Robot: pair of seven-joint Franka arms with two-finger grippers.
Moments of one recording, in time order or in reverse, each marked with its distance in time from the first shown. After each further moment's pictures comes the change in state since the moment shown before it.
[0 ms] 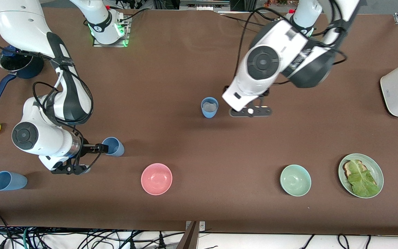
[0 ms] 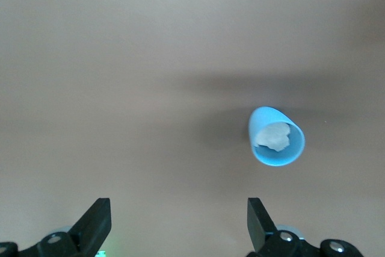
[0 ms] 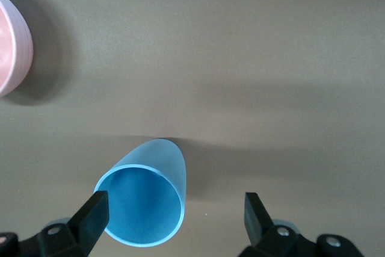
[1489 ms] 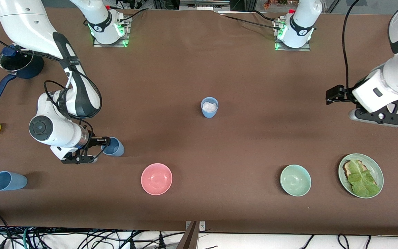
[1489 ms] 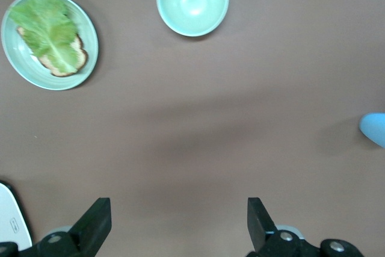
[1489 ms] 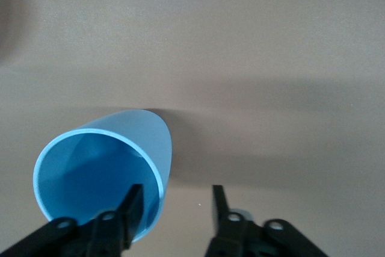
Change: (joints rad) left arm 0.120 -0.312 0.448 -0.194 -0.090 0.061 0.715; right arm -0.004 -0.065 -0.010 -0.229 0.000 0.144 0.000
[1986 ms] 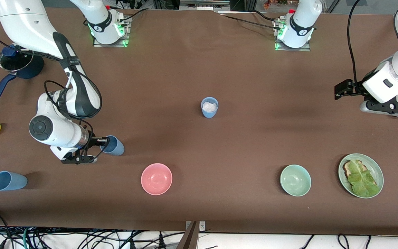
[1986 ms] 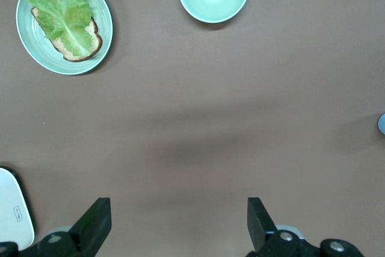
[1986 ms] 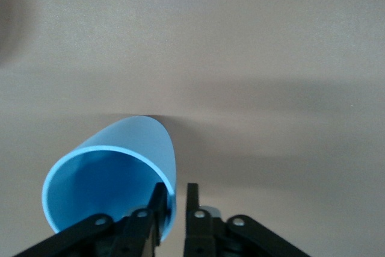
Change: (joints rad) left arm 0.011 -0.090 0.022 -0.137 0.000 0.044 0.004; right arm 0.001 0.000 0.001 0.000 0.000 0.003 0.005
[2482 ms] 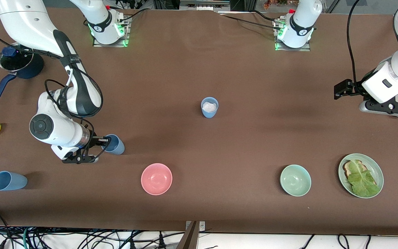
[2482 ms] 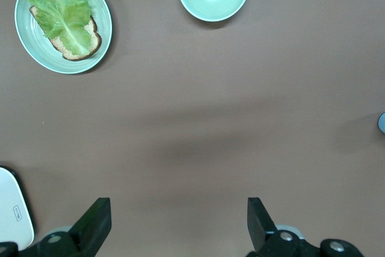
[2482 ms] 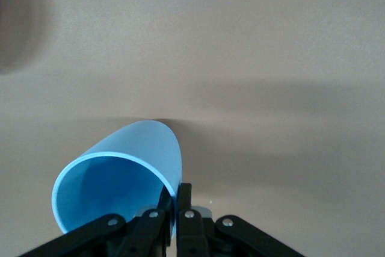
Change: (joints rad) left arm 0.000 0.000 0.000 -0.002 0.000 0.000 0.000; right arm 0.006 -0.018 0.014 0.020 0.007 -0.041 0.025
